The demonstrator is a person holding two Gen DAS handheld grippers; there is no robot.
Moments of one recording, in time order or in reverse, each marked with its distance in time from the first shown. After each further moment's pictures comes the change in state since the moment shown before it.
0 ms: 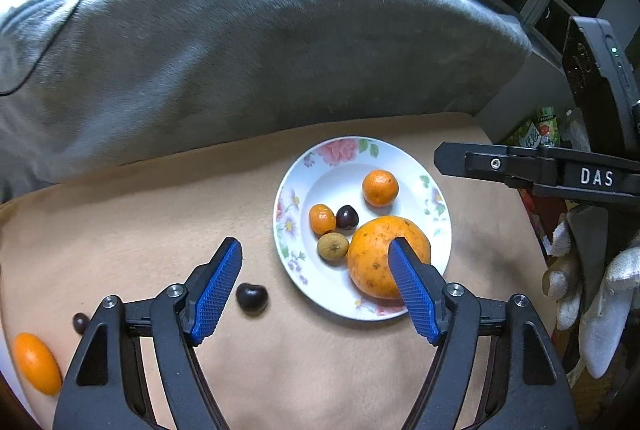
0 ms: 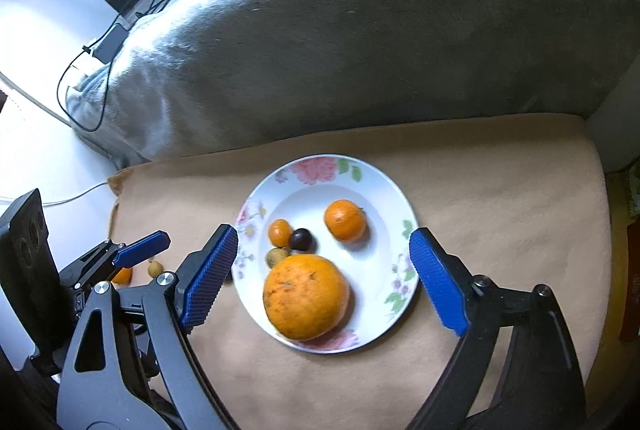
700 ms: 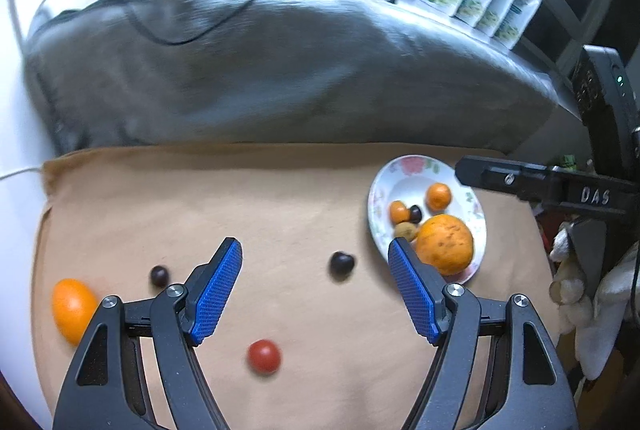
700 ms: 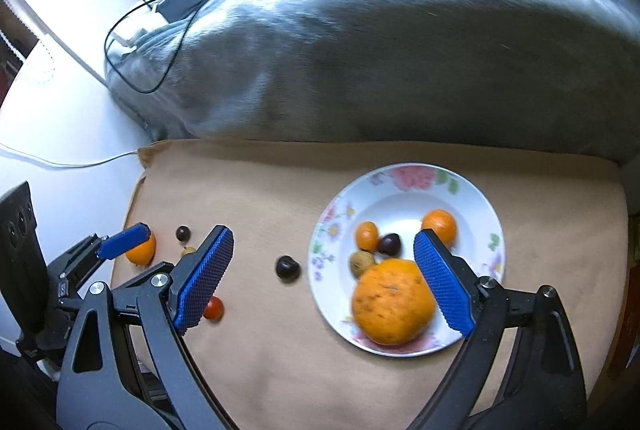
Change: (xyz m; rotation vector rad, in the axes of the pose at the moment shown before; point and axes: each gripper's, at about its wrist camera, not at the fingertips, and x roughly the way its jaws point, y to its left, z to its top) left arm -0.066 0.071 -0.042 -0.165 -0.095 0.104; right arm 0.010 0.094 -0.002 -0.181 -0.009 0.027
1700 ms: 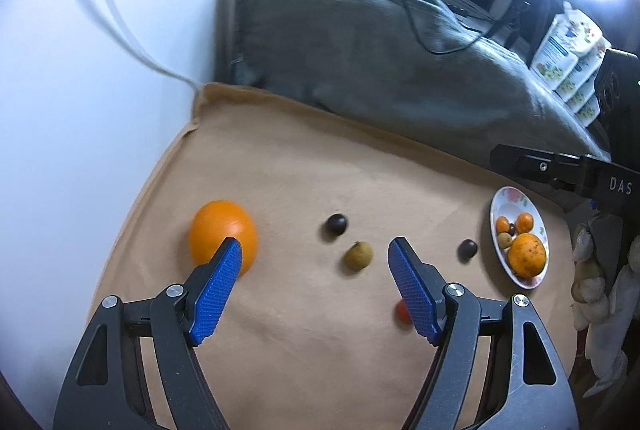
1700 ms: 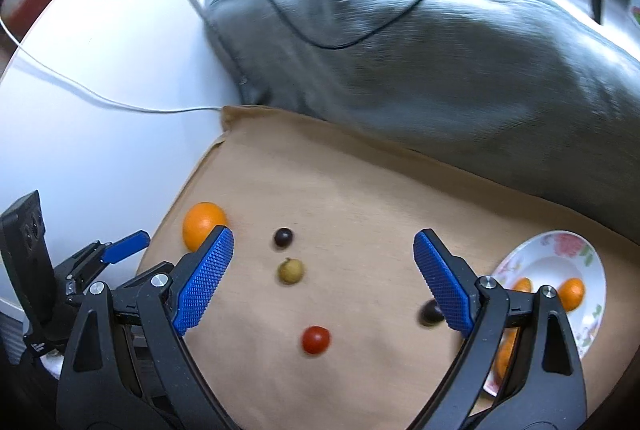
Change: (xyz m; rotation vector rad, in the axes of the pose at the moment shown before) left arm -0.067 0.138 -0.066 -0.293 -0.068 0.175; right arm 0.059 0.172 0.004 -0.268 0.068 0.133
